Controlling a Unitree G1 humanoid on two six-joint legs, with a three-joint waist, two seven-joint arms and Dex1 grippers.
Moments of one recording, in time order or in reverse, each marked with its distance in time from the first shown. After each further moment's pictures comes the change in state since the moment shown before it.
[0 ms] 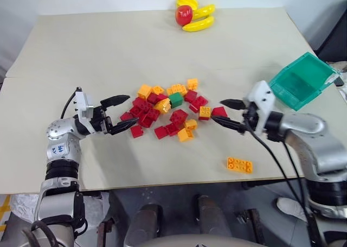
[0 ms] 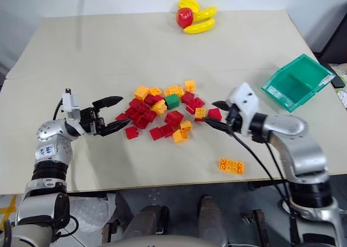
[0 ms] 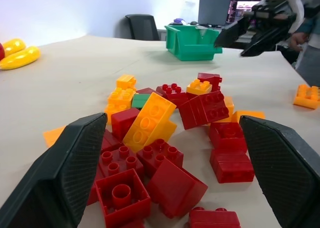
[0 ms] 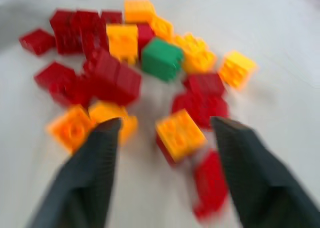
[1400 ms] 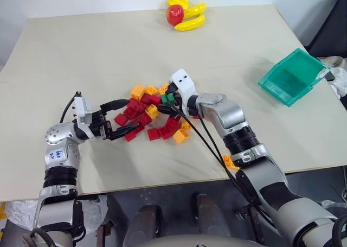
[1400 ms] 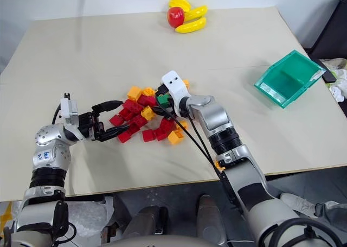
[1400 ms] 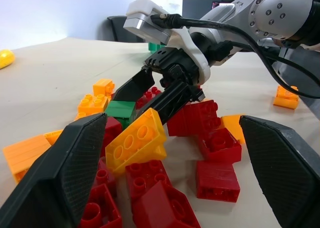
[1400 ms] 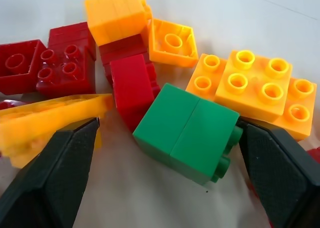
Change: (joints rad) left arm 0.081 -0.005 0.012 -0.120 -0.017 0.032 0.007; right arm -0.621 0.636 0.347 0.841 -0.245 -0.011 -0.339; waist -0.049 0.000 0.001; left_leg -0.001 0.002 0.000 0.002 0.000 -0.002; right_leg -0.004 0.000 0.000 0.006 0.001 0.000
